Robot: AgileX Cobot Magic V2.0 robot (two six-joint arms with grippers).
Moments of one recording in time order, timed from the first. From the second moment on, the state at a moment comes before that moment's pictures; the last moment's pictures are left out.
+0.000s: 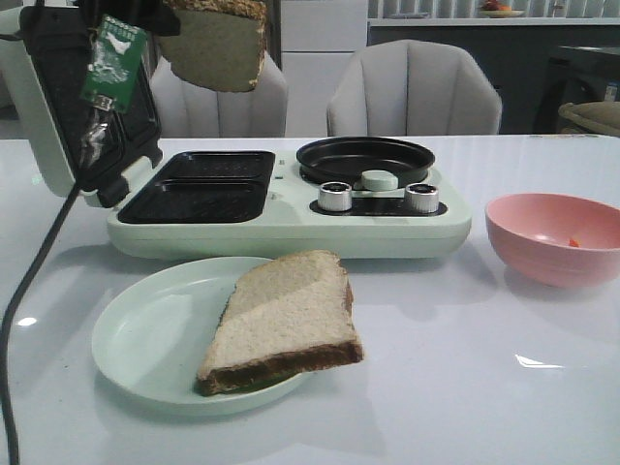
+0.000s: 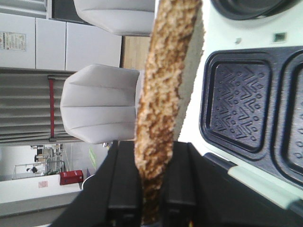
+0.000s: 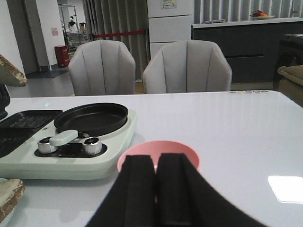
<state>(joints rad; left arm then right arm) -0.46 1.67 -1.25 1.43 0.19 -0.14 0.11 -0.01 0.03 0.04 -0.02 0.08</state>
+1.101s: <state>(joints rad) -0.36 2.03 -1.46 1.44 0.09 -0.14 0.11 -0.01 0.03 0.04 -0.02 0.08</state>
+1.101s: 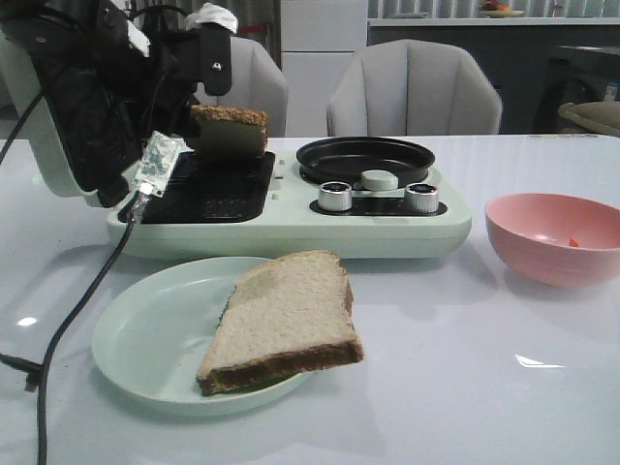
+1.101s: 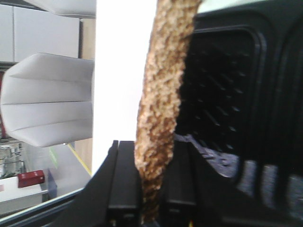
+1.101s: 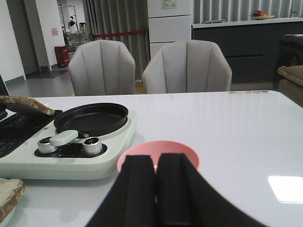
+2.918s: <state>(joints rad) -0.36 2.01 -1.38 1.07 0.14 -0.21 0.11 -0.01 0.03 0.04 -0.02 0.08</state>
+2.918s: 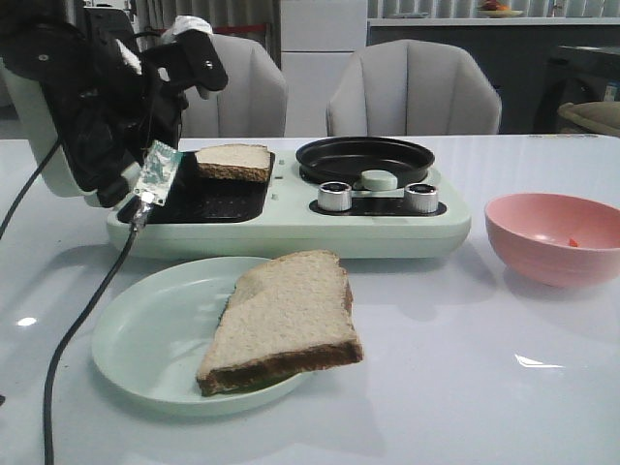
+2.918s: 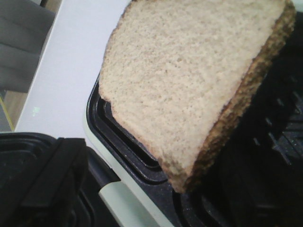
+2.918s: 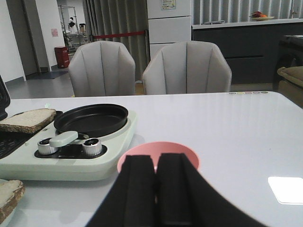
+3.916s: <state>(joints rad) -0.42 1.36 -1.36 0.38 0.53 0.08 0.11 -0.01 0.03 0.04 -0.03 0.08</state>
